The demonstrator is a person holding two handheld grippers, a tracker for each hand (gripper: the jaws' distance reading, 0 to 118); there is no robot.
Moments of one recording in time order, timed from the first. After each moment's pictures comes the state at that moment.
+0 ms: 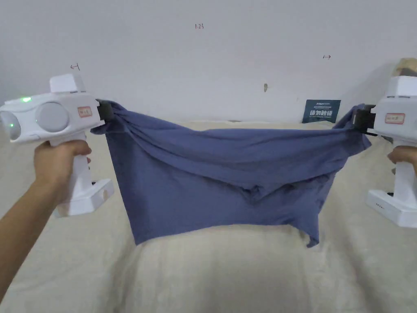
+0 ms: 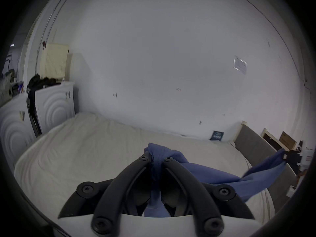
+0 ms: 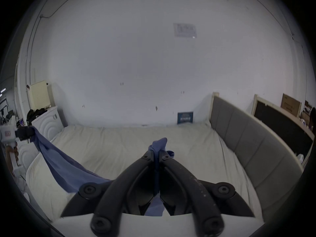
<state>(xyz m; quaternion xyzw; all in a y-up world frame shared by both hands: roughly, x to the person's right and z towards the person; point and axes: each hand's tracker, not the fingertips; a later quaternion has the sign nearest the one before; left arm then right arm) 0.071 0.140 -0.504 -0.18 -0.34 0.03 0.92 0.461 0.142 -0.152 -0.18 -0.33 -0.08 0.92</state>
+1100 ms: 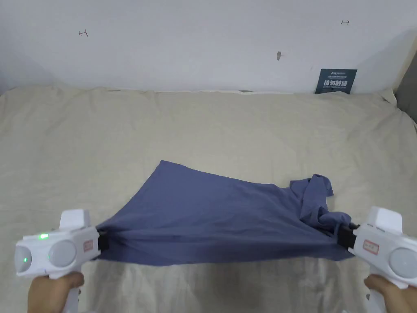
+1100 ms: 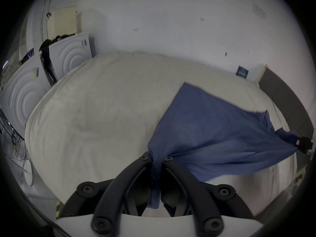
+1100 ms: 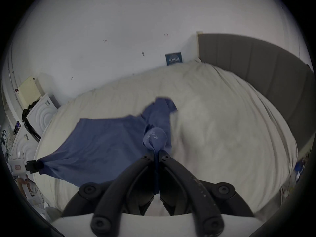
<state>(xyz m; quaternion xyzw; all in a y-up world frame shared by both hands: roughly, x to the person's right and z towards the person) -0.066 -0.134 -0.397 -0.40 -0.26 -0.10 0.87 0.339 -0.112 -0.054 -0.31 -0.35 -0.23 0.85</state>
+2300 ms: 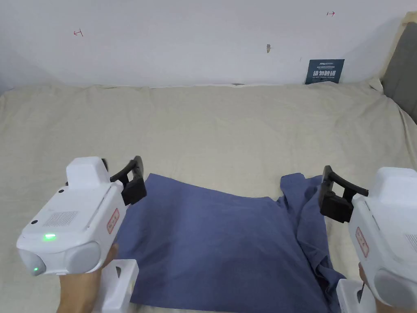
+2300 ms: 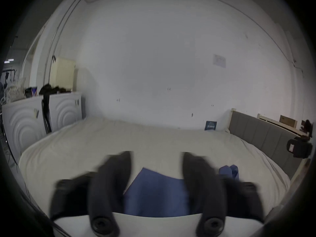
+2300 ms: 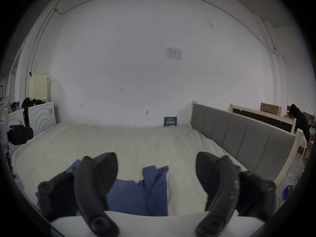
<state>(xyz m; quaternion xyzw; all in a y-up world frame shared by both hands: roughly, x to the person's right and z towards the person) -0.032 -0.008 -0.273 -0.08 -0.35 0.00 0.93 0.227 0.005 -0.006 -0.10 -0.41 -0.02 0.91</state>
